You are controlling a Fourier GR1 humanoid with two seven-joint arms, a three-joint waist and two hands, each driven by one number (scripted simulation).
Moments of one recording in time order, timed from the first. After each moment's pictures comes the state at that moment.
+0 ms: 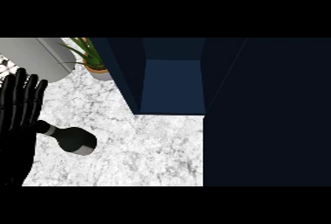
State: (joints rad) left arm 0.00 0.09 0.03 -2.10 -0.03 -0.03 0.01; right arm 0.04 -0.10 -0.03 -2.10 -0.01 0.01 -0.03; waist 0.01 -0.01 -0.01
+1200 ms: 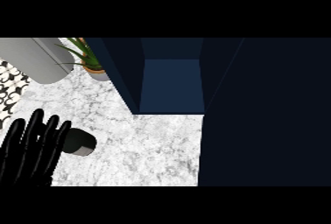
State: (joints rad) left arm 0.26 0.01 -0.25 -2.38 0.14 0.04 0.21; right arm 0.16 -0.12 0.13 -2.44 -0.14 0.11 0.35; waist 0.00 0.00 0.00
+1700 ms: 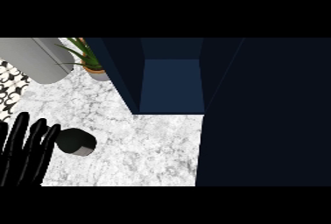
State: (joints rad) left arm 0.26 0.01 -0.27 -2.45 0.10 0.13 0.29; right arm 0.09 -0.11 0.17 -2.47 -0.10 0.06 0.47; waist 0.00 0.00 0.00
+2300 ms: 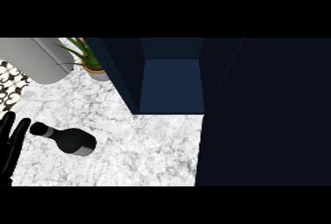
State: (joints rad) left arm 0.21 0.05 -0.08 -2.46 0.12 0.14 0.40; right arm 0.06 -0.11 0.16 -2.49 -0.08 0.04 0.50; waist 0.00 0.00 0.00
